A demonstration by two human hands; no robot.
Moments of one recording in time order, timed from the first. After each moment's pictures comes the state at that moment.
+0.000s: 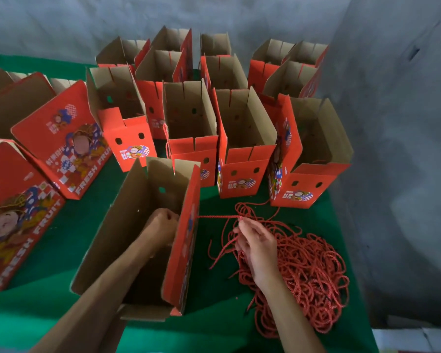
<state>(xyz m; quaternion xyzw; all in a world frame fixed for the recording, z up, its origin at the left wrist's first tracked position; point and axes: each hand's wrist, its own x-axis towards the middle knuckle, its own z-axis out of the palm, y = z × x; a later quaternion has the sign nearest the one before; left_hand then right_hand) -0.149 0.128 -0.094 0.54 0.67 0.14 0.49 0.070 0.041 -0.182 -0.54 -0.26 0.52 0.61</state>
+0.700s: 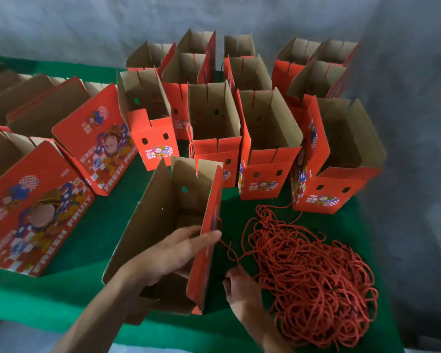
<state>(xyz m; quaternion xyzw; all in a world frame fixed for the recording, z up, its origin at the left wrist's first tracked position) -0.182 0.082 -0.064 0.52 0.50 0.07 0.69 0.001 0.014 -0.278 -0.73 -0.64 0.26 0.02</state>
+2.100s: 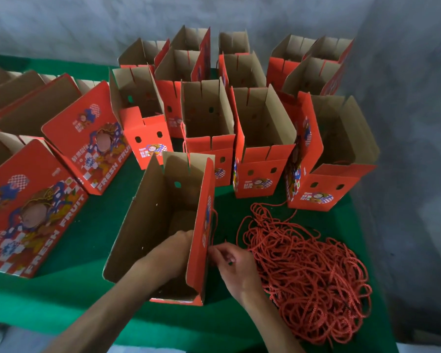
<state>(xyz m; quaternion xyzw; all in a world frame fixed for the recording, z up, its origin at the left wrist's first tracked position) -0.168 0.090 -0.078 0.75 0.51 -0.07 0.41 0.001 0.023 -0.185 -0.60 -0.49 0.47 0.42</state>
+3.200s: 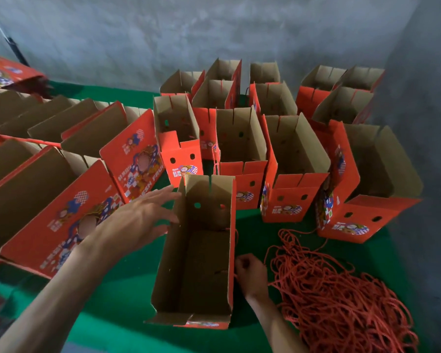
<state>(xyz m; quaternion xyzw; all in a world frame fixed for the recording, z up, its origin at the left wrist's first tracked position) -0.285 0.142 -0.008 0.90 0.44 0.06 0.07 -0.024 0.093 -0.246 -0.73 -0.45 0.40 0.33</state>
